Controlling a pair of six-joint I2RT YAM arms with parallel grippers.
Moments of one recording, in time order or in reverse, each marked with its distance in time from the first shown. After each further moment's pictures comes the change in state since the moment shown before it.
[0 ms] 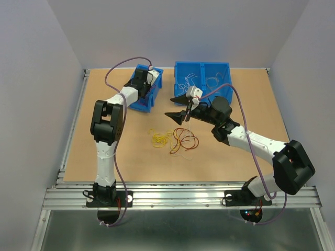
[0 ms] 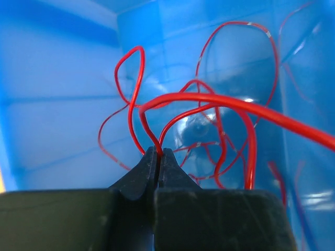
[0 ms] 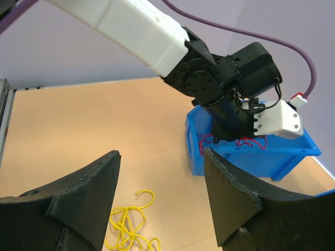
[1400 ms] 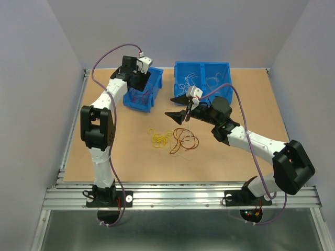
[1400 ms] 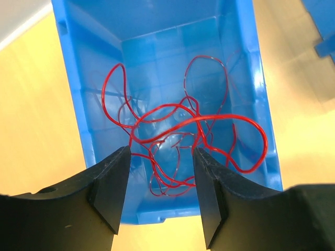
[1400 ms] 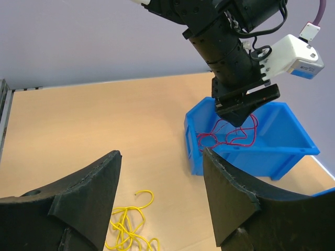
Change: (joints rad) left arm 0.066 -0.137 0.132 -0.249 0.254 -0.111; right arm 0.000 0.001 0.000 0.000 0.005 0.000
